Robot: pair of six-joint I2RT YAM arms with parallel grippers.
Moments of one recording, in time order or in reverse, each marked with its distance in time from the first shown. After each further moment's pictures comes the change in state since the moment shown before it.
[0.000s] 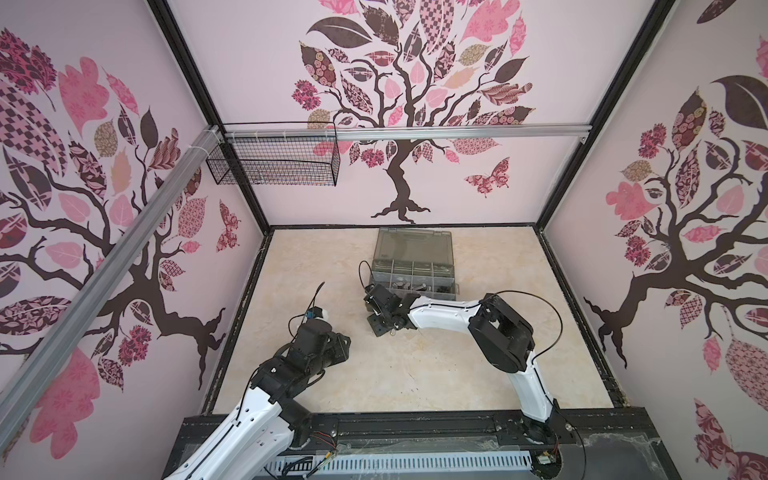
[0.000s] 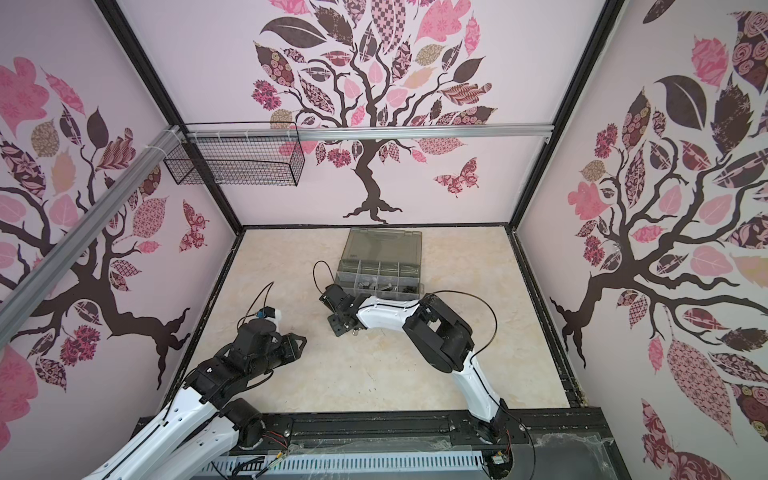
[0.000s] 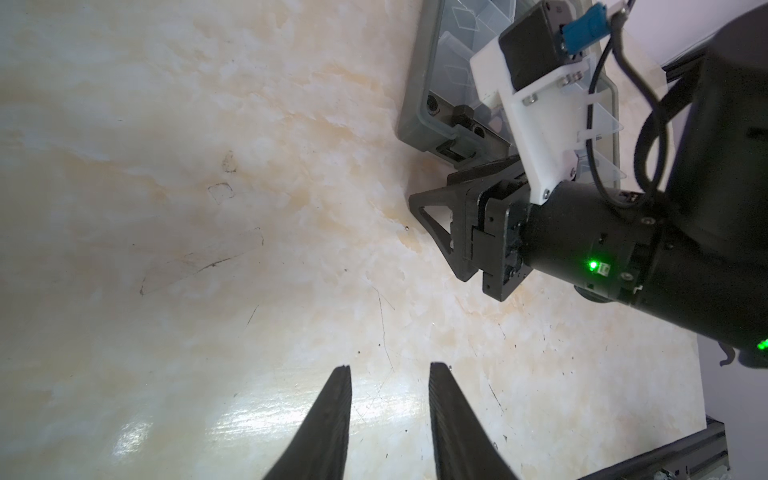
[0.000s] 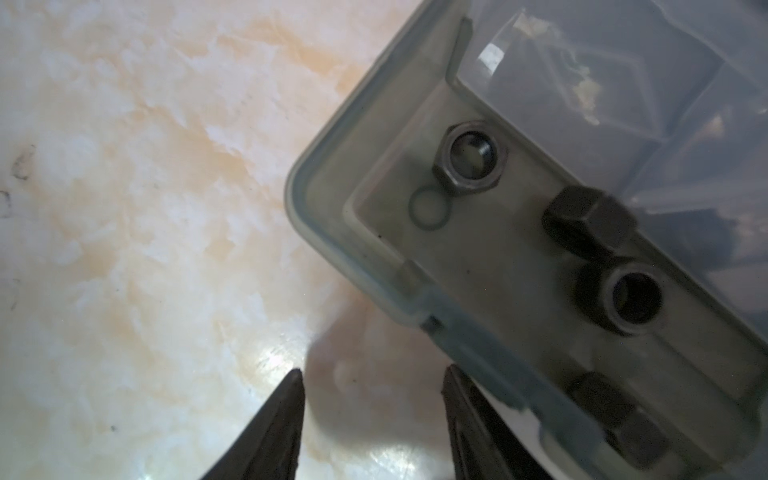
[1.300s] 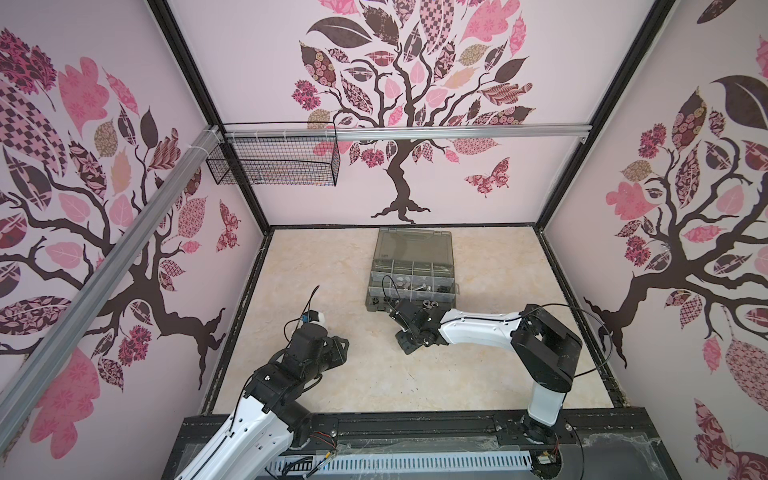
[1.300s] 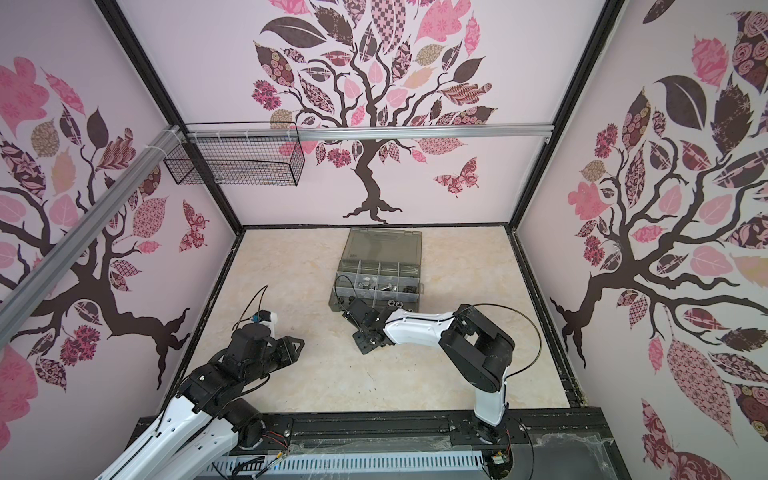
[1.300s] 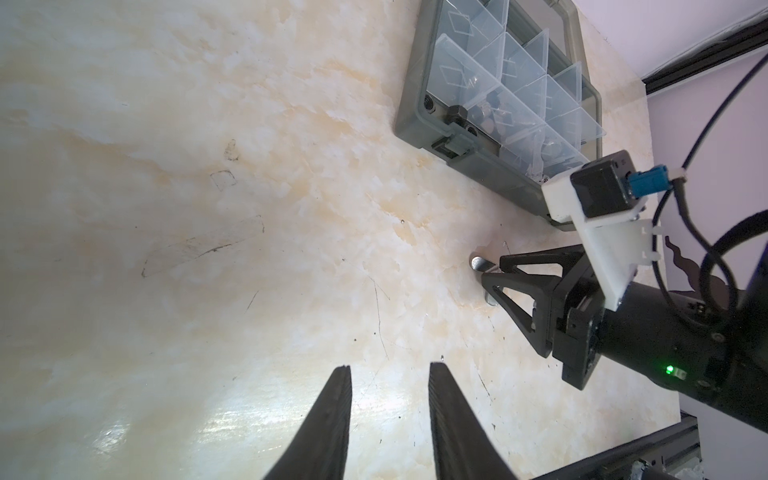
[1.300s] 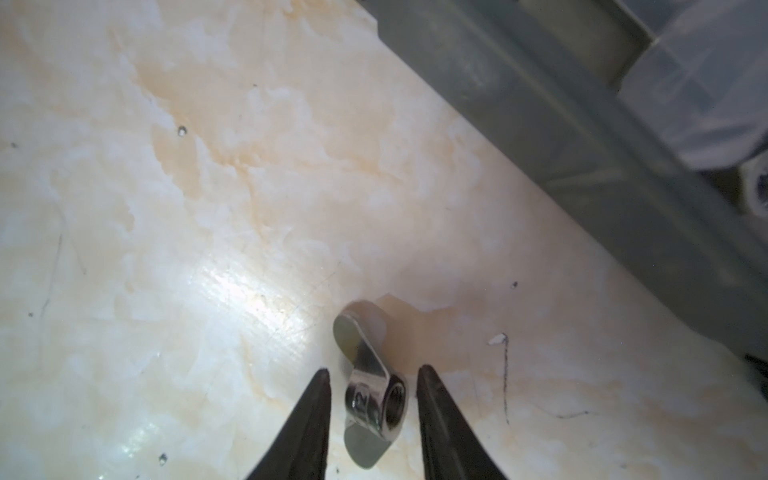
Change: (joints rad) left arm 0.000 -0.070 -0.012 -0.038 0.011 -0.029; right arm 0.007 -0.304 -0.357 -0.072 0.022 -0.003
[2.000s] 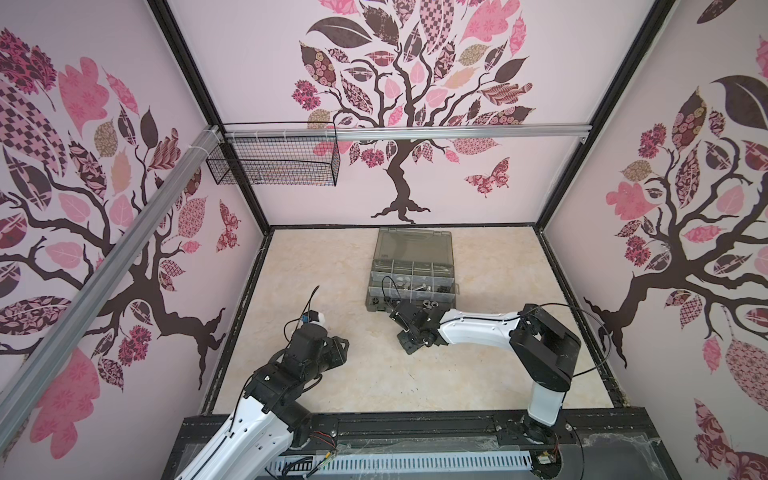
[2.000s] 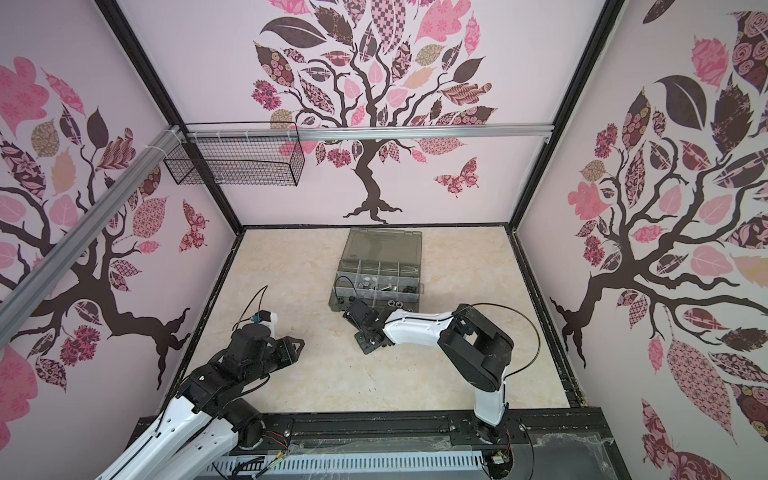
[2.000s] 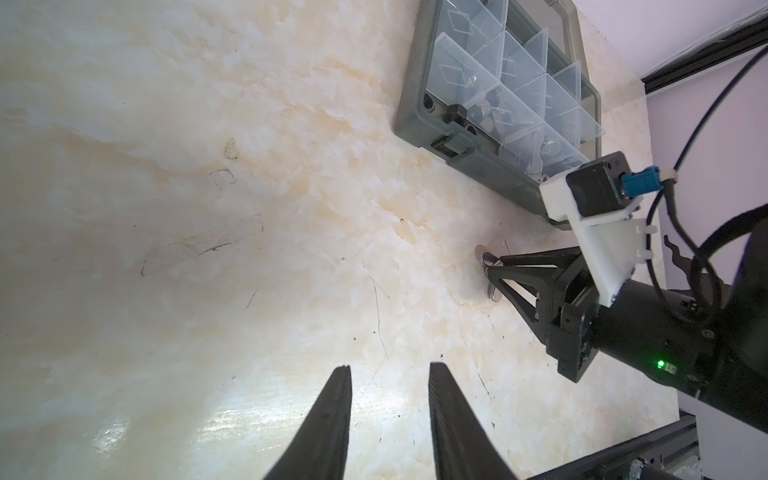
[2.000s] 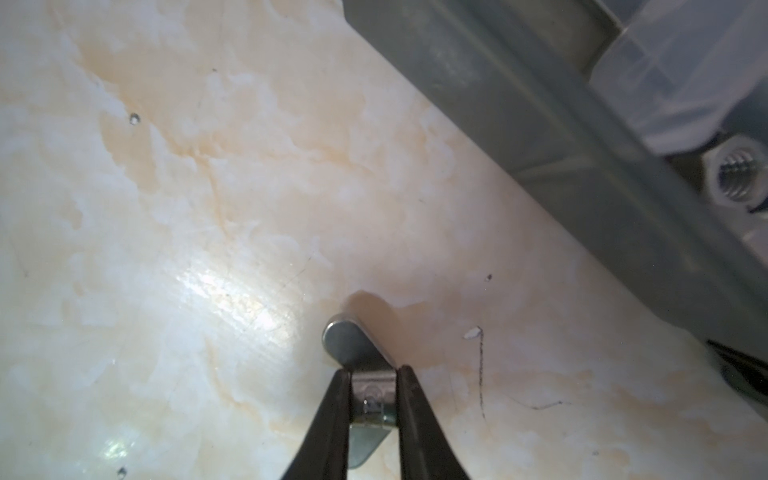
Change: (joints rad) left arm 0.000 -0.001 0.000 0.000 0.003 0.000; right arm 0.000 0.008 0.000 -0.015 0.037 -0.003
